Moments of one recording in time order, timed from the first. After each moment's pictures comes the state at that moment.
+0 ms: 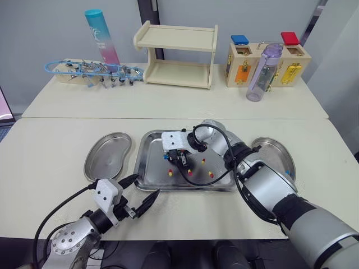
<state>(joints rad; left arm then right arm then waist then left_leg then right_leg) 0.35 0.48 0.16 -0.41 -0.41 0.14 -0.73 -1.20 -0.03 0.51 1.10 -0.31 -0.17 1.05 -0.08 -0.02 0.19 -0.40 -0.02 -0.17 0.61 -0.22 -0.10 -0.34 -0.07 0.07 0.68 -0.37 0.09</state>
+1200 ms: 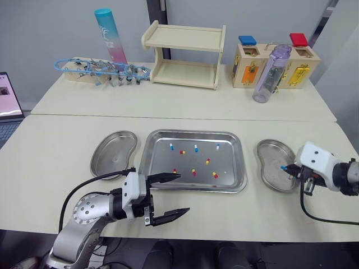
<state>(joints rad) 0.10 0.60 -0.04 -0.42 -0.51 0.12 -1.09 -0.01 -1.00 -0.24 -0.42 -0.02 0.62 1.11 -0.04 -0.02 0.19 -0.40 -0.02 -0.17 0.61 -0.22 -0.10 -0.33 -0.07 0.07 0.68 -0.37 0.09</state>
